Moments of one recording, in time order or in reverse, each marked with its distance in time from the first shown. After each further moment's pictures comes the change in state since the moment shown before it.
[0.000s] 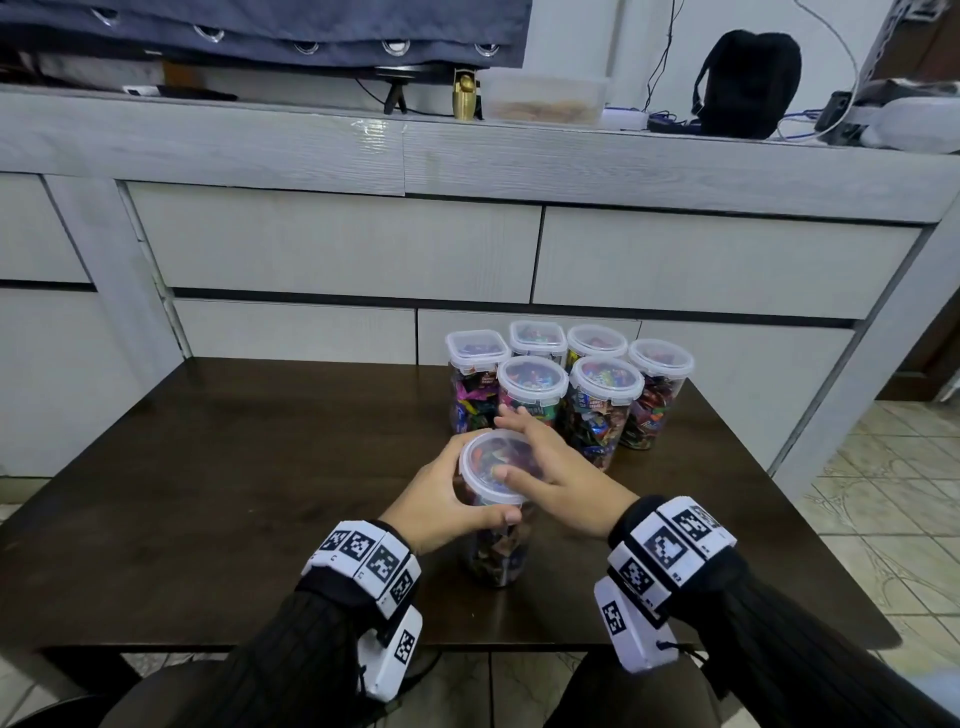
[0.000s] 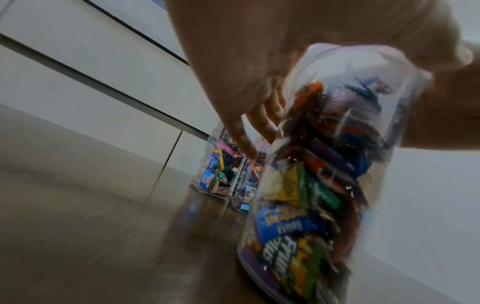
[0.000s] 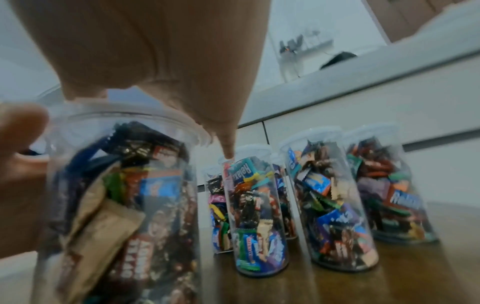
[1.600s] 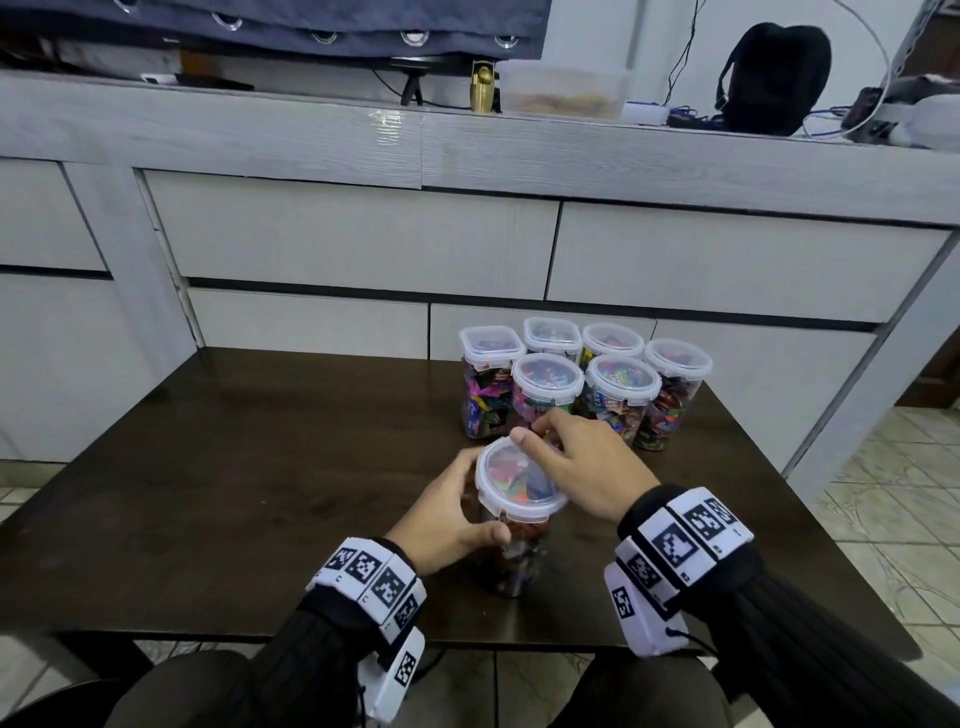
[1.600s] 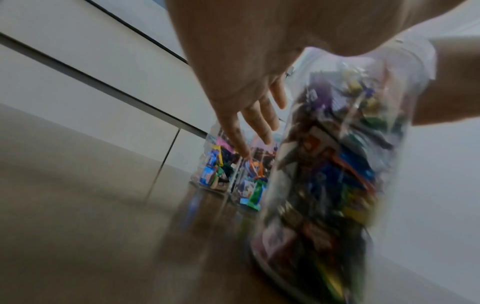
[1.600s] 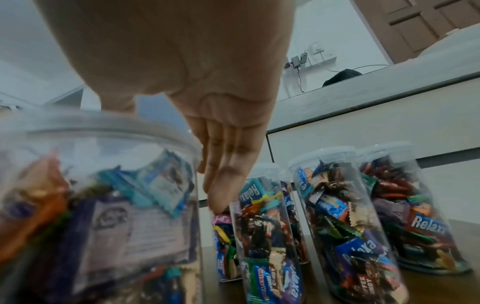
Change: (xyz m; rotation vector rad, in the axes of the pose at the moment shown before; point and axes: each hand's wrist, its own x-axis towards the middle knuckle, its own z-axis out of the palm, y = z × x) left_hand -0.017 -0.003 0.003 -0.089 -0.051 -0.014; right_hand 0.009 -0.008 -0.009 -0.359 0.233 0.123
